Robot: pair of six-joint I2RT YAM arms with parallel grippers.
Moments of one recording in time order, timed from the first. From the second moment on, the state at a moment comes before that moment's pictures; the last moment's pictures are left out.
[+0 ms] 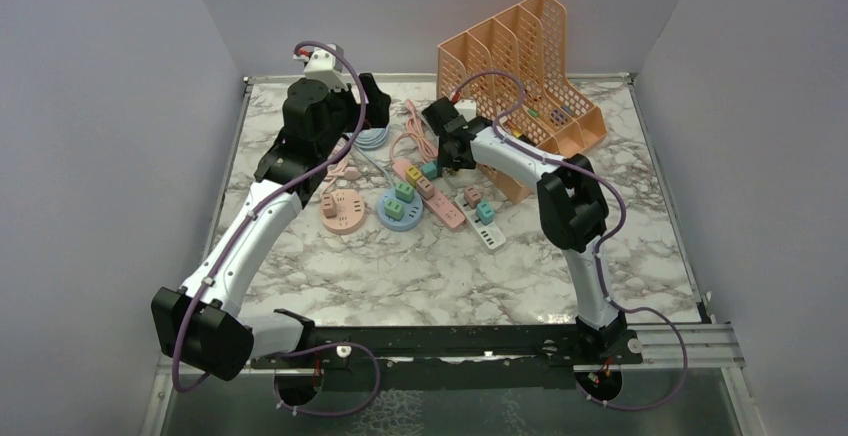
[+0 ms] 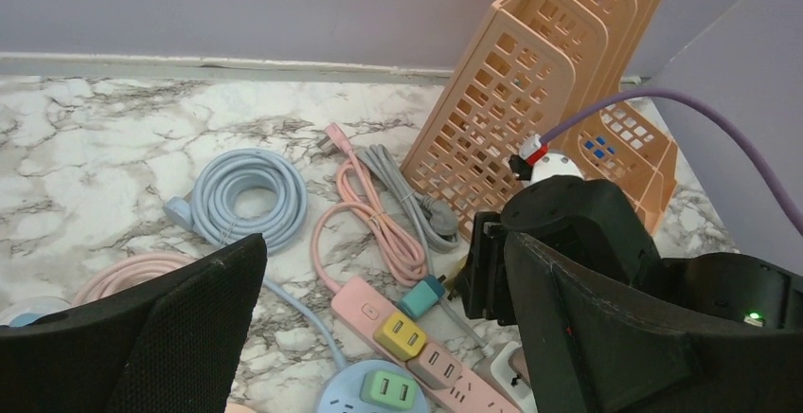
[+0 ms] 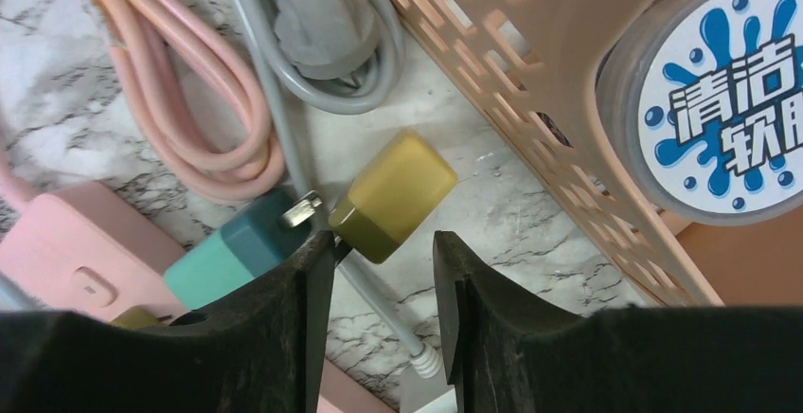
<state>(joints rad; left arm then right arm) -0.36 1.25 1.21 -0.14 -0.06 -0.34 0.65 2.20 1.82 -0.68 0.43 0.63</state>
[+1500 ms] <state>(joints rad) -0.36 1.10 1.09 -0.23 0.05 -0.38 0.63 2.13 1.57 -0.39 0.51 0.49</state>
